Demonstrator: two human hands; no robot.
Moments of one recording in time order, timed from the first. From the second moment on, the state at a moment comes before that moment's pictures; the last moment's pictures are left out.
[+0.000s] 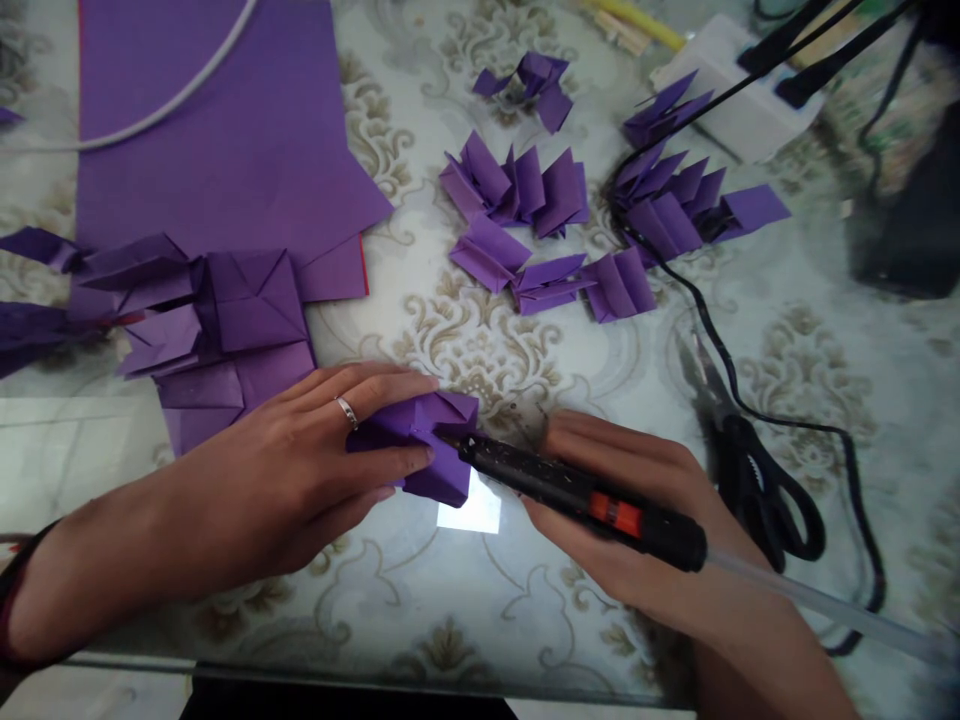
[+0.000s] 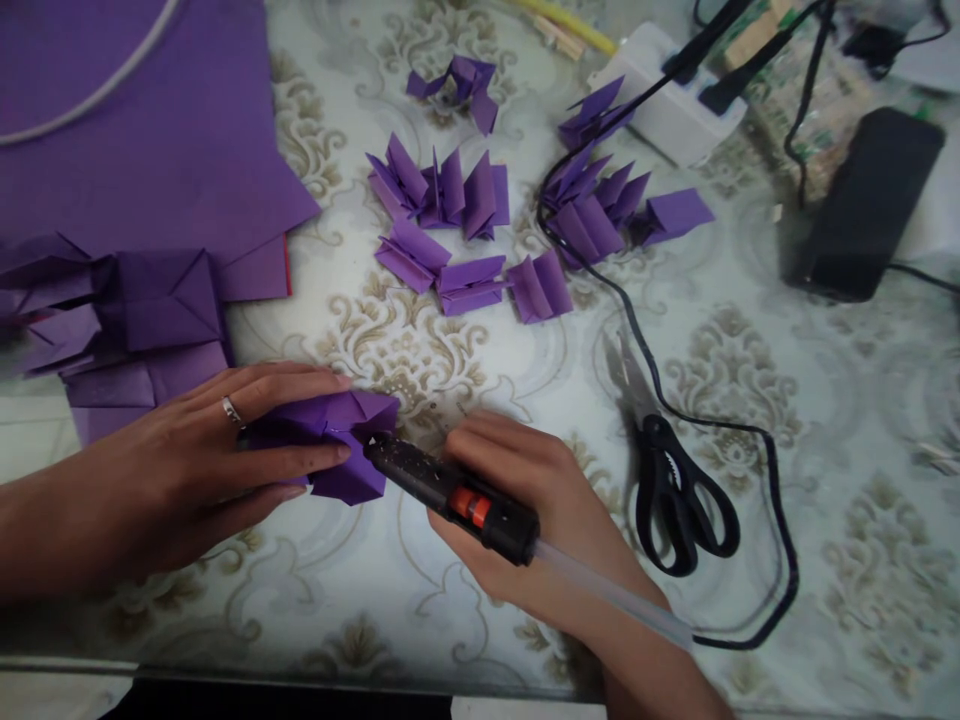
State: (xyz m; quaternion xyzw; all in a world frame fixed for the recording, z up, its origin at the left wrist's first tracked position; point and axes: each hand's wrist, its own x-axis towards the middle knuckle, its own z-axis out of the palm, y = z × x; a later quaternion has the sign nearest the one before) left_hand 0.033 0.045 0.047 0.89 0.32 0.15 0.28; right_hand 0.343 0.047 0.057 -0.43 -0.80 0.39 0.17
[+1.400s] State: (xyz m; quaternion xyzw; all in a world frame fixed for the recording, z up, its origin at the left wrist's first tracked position) left_hand 0.031 0.046 0.048 0.90 0.31 0.16 0.27; right_hand 0.346 0.049 0.063 -0.52 -0.76 0.33 0.20
